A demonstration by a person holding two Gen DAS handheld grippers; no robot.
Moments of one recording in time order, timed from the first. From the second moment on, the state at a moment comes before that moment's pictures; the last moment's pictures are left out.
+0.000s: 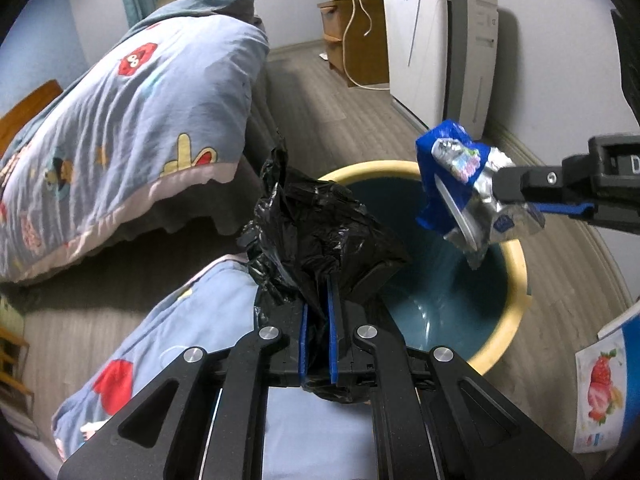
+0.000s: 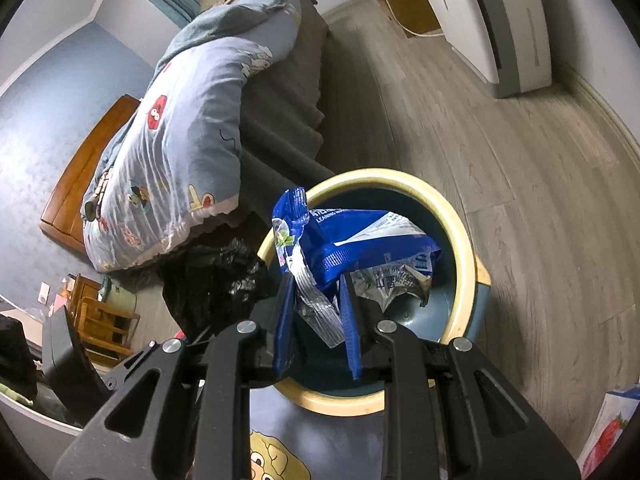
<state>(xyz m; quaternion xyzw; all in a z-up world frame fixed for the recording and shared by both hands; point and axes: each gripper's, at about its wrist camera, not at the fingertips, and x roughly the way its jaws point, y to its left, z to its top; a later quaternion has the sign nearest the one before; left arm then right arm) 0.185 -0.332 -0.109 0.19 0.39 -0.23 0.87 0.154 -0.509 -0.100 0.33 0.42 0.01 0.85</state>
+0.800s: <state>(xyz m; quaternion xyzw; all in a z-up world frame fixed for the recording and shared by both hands) 0.180 -0.319 -0.095 0.19 0.35 -0.20 0.90 0.148 -0.520 -0.096 0.34 0.40 -0.03 0.85</state>
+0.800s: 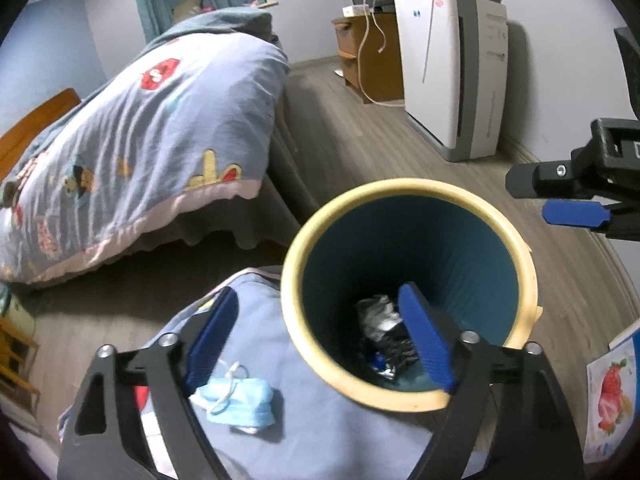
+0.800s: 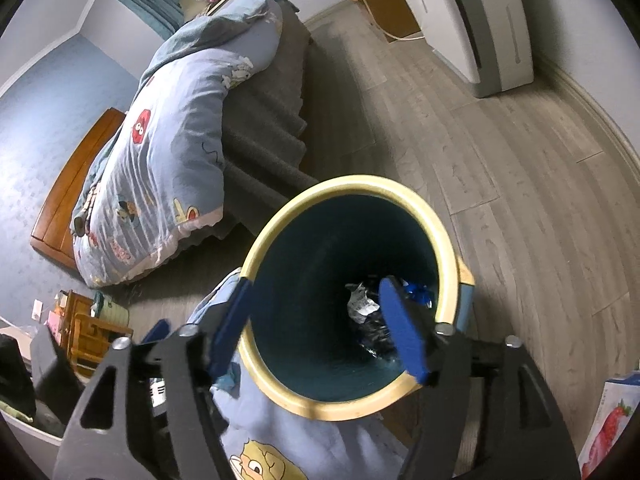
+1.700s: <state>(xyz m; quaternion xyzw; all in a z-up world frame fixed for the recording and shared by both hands) 0.062 -0.020 -0.012 0.07 0.37 -0.01 0.92 0.148 -0.332 -0.033 0.16 0.42 0.01 0.89</state>
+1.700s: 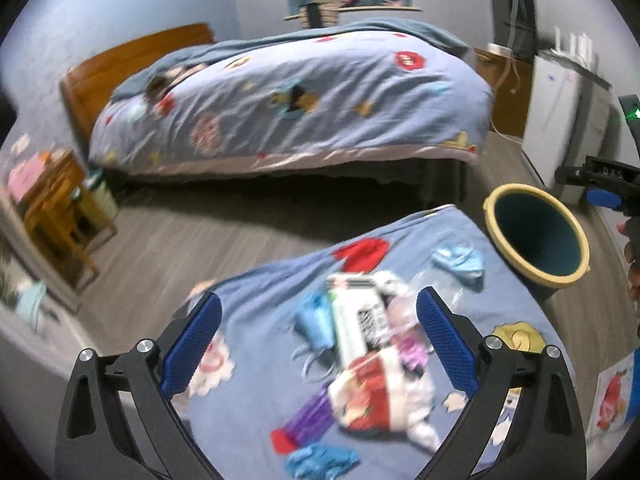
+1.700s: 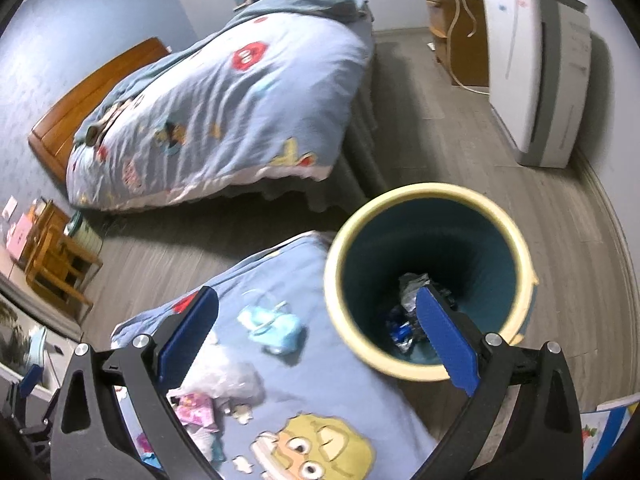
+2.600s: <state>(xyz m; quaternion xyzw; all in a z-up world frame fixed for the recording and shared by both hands) 0.015 0.024 -0.175 0.02 0.59 -0.02 0.80 0.141 -0.188 -0.099 0.10 0.52 0.04 0.85</state>
